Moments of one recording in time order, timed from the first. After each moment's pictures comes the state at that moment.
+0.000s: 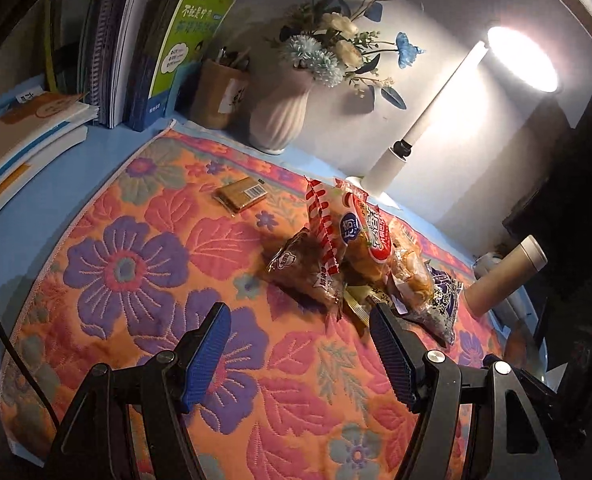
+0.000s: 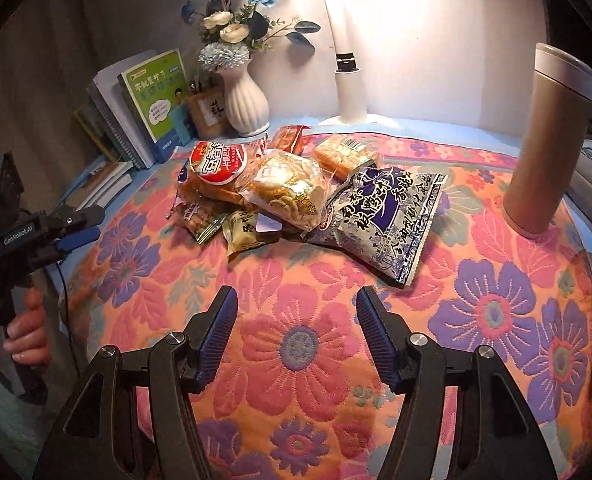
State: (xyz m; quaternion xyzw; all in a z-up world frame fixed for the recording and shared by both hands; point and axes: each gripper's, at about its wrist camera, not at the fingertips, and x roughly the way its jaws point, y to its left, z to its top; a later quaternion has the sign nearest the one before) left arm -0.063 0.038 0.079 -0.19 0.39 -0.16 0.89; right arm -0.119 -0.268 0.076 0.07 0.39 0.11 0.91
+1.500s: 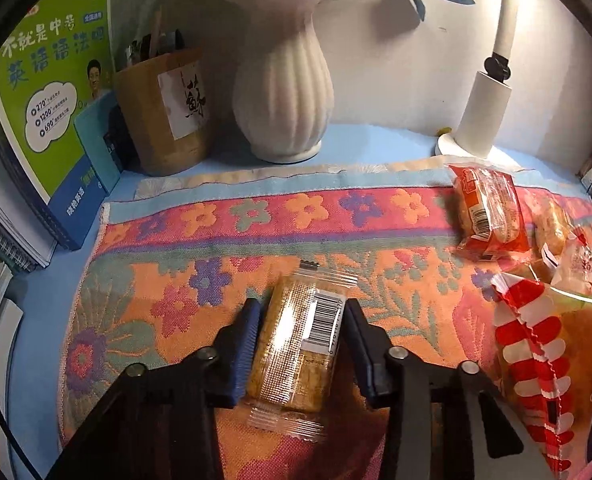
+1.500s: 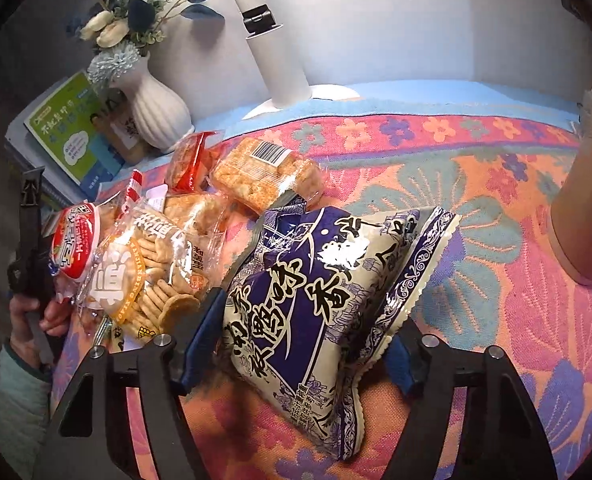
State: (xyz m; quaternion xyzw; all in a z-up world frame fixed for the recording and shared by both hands) left arm 0.149 -0.006 0.010 0.06 0.43 -0.13 0.89; right arm 0.008 -0.318 0.030 0.15 0.44 0.06 0.88
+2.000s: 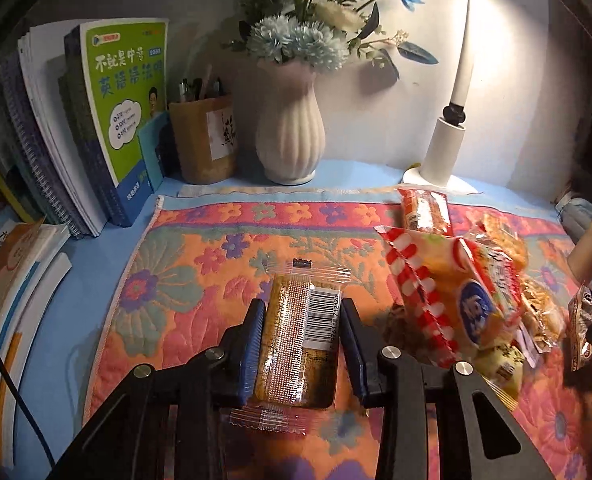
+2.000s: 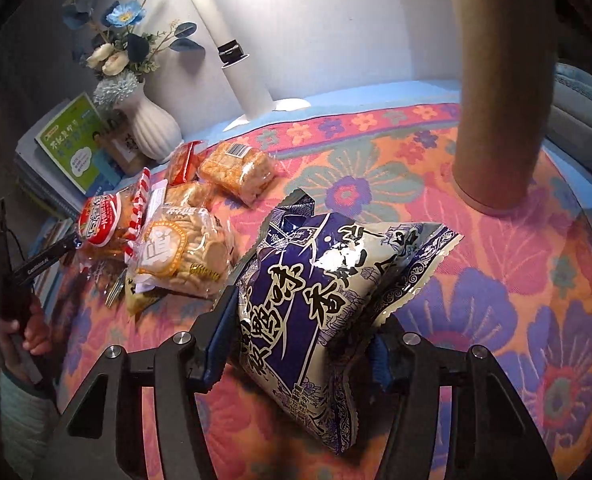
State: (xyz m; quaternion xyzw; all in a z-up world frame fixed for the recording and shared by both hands) left arm 0.047 0.015 0.062 0.01 0.37 -0.11 0.92; right arm -0.072 -0.353 0.051 0.17 0.42 0.03 0.89
